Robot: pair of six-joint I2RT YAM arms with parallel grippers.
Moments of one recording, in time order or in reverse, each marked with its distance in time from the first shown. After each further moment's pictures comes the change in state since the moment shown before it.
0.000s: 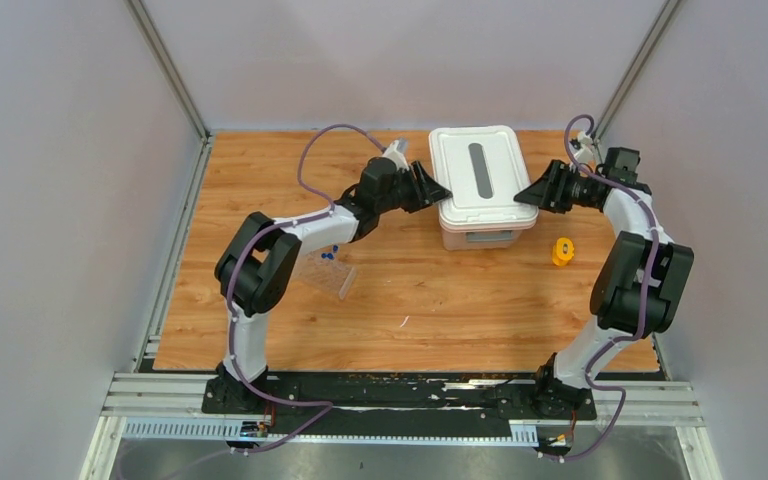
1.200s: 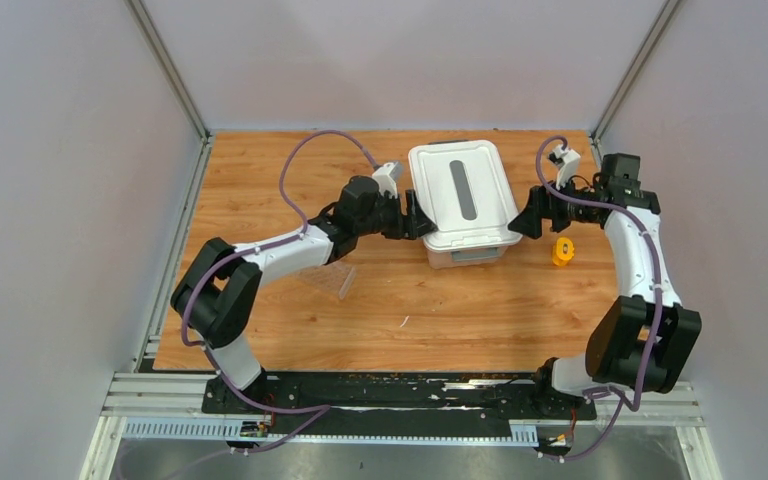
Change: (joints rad) left arm -0.018 -0.305 -0.301 -0.139 0.056 0.280; right arm 0.073 -0.329 -0.087 -0.354 0.116 -0.496
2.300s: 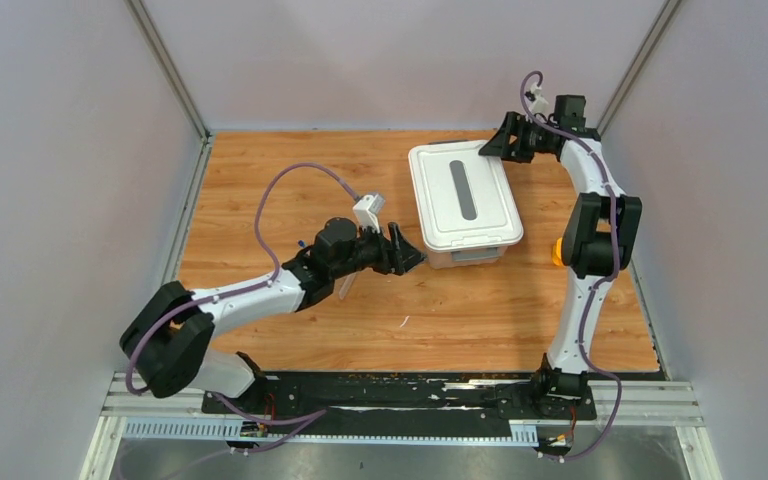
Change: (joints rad) left arm -0.104 -0.360 -0.362 0.158 -0.121 -0.057; right arm 0.127 0.789 0.739 0.298 0.035 0.587
